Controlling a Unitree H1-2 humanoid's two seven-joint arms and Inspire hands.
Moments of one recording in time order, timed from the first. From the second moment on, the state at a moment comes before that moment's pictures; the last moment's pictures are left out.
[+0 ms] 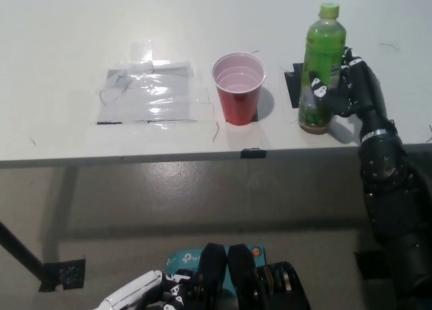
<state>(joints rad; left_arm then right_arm) -0.01 0.44 -0.30 -0.34 -0.02 0.45 -0.47 -0.77 -0.08 -0.18 0.72 -0.56 -0.20 -0.12</state>
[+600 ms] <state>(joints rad) -0.01 0.44 -0.30 -0.34 -0.02 0.45 -0.47 -0.76 -0.11 -0.14 0.72 -0.37 -0.34 -0.16</state>
